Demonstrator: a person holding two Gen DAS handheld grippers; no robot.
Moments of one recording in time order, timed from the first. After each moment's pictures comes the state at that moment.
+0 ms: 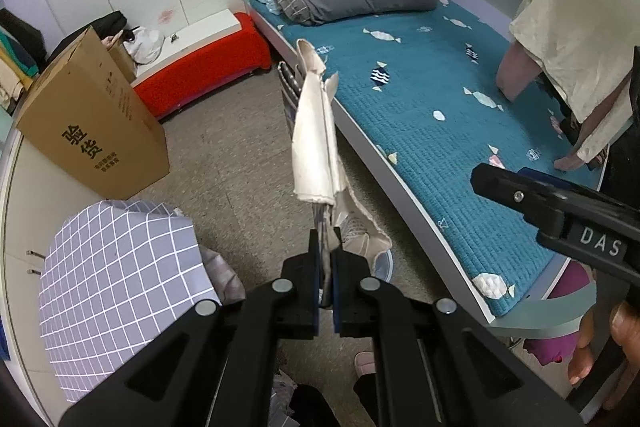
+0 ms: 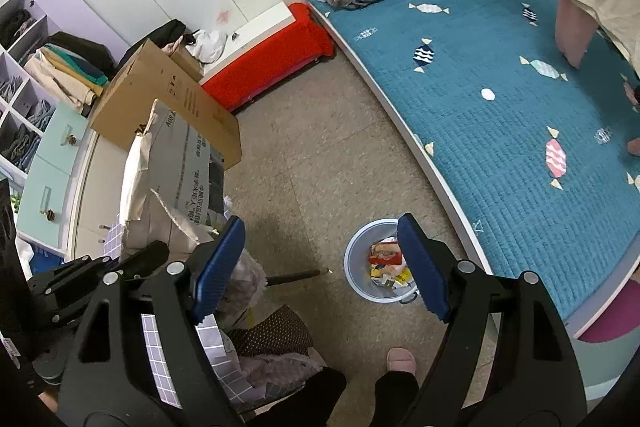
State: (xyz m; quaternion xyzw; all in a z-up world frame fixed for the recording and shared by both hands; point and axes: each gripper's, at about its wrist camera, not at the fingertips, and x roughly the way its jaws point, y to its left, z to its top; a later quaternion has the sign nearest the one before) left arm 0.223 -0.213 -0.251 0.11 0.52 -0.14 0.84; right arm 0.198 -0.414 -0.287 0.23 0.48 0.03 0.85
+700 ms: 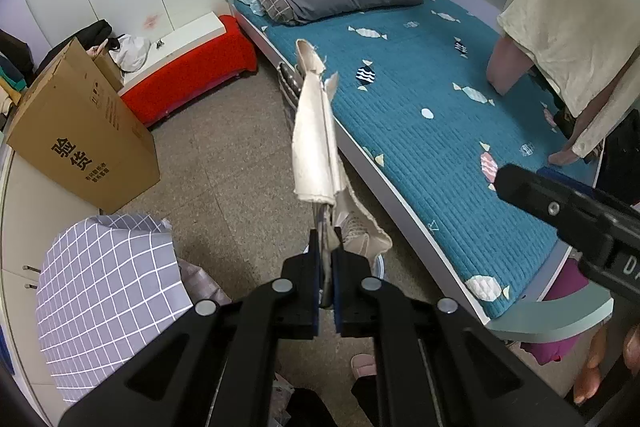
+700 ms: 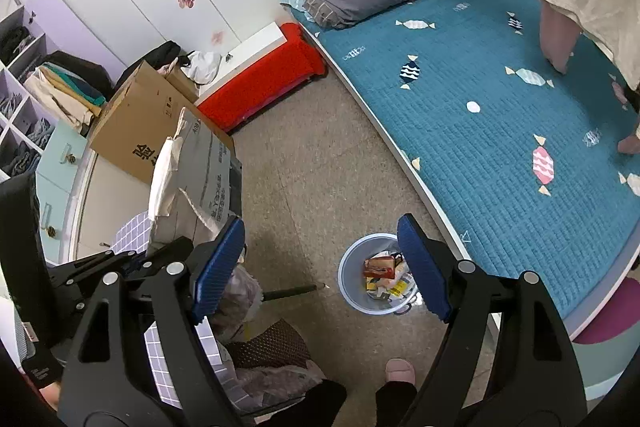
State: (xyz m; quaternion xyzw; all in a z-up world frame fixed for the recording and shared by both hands) left arm 0.235 -0.246 -0.257 0.12 0.52 -0.15 0.83; right arm 0.187 -0.441 -0.275 0.25 0.45 0.01 0.86
